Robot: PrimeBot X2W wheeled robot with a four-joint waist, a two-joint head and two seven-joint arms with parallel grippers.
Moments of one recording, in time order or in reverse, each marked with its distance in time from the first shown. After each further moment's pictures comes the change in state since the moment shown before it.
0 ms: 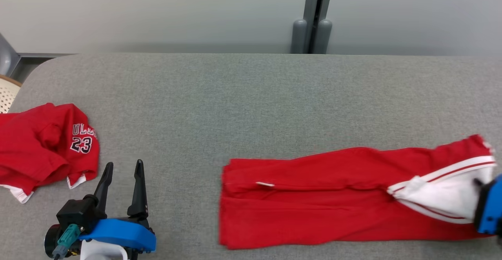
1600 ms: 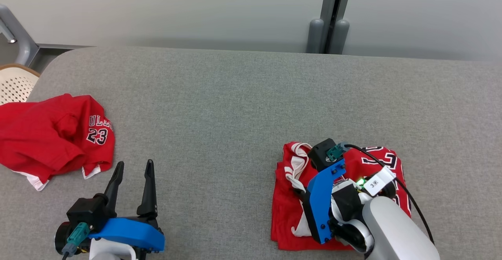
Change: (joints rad) left arm 0.001 -0.012 -0.025 0.002 -0.001 -0.010 0.000; right arm -0.207 0.144 0.697 0.127 0.113 0.000 0.024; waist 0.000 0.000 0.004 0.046
